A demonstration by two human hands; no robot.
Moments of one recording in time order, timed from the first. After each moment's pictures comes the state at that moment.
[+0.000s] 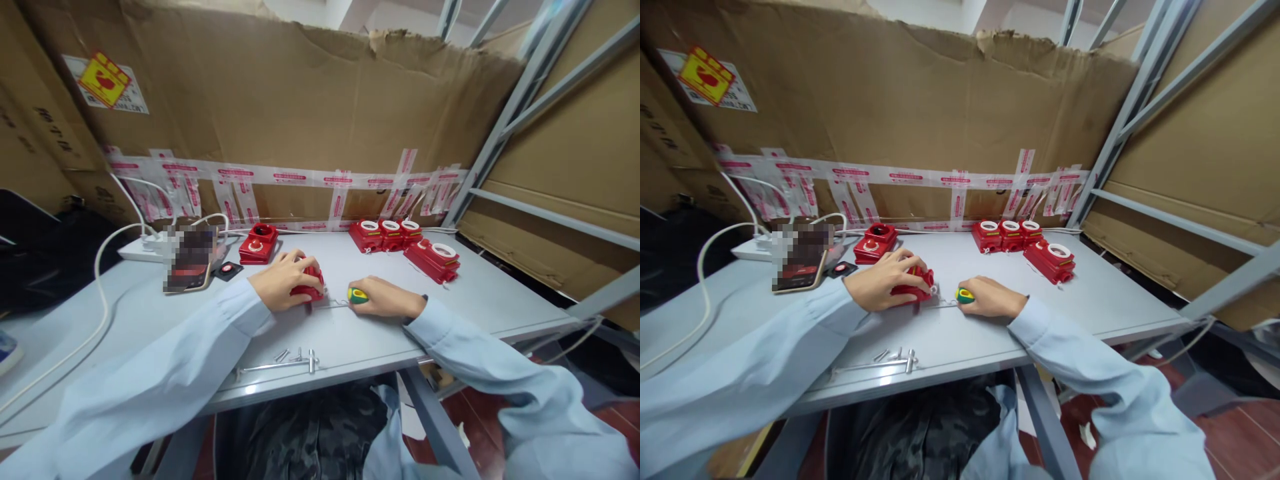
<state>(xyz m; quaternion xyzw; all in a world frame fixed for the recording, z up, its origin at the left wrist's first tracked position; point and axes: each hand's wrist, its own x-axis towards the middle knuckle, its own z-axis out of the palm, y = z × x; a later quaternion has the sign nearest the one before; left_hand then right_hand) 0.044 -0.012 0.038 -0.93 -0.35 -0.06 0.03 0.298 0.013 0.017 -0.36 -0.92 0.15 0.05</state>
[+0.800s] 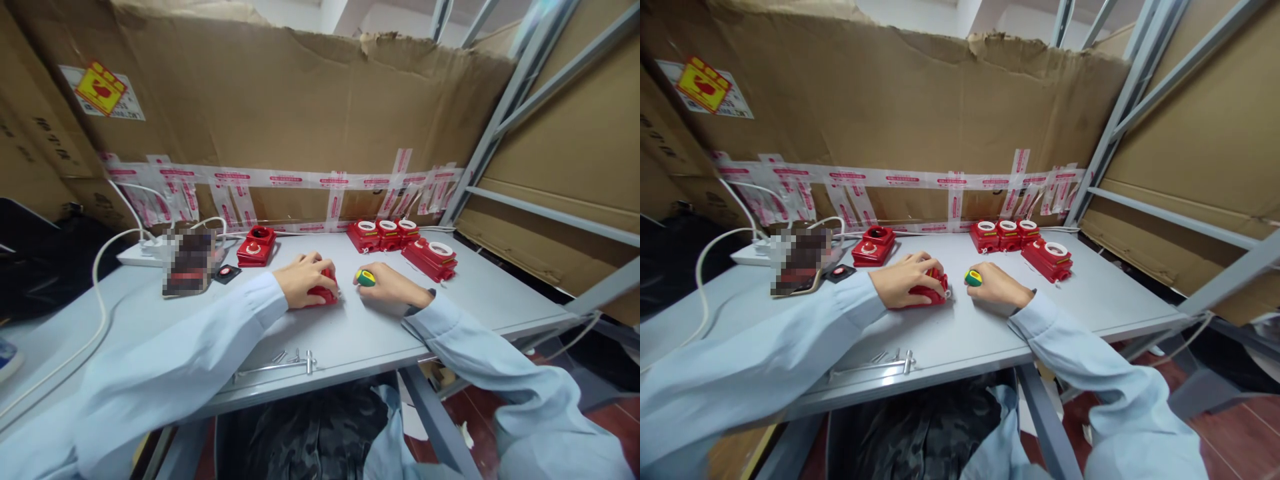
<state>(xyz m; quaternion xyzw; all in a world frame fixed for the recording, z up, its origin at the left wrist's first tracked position) 0.075 0.000 0.042 -0.95 -0.32 -0.03 0.02 0.310 0.023 0.023 -0.42 -0.88 0.19 0.14</state>
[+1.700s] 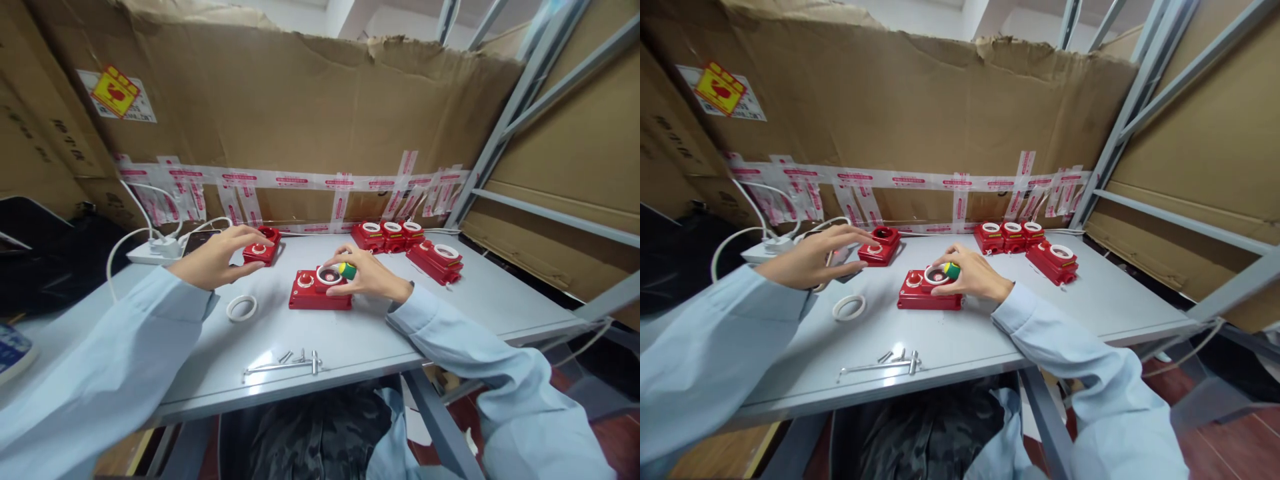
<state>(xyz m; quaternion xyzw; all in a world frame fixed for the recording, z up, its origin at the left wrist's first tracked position) -0.044 -0.019 0.072 -0.87 -0.43 -0.22 0.05 0.267 0.025 0.044 -0.32 -0.91 0.13 0.22</state>
